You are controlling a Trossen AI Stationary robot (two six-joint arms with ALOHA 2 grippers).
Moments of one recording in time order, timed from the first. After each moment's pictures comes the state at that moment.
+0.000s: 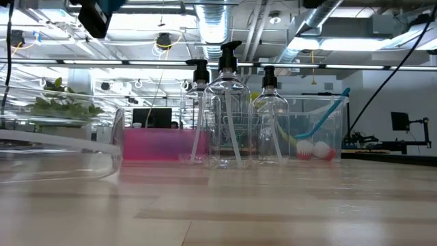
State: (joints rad) left arm -0.72 1.31 0.46 0.82 -0.70 -0.20; right arm 0.62 1.41 0.67 0.80 0.47 -0.10
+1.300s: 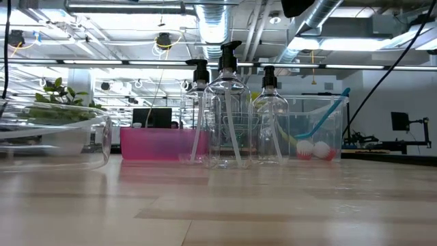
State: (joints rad) left arm -0.73 1.01 0.75 0.50 -1.57 0.48; right arm 0.59 1.51 0.86 0.48 0.48 -0.03
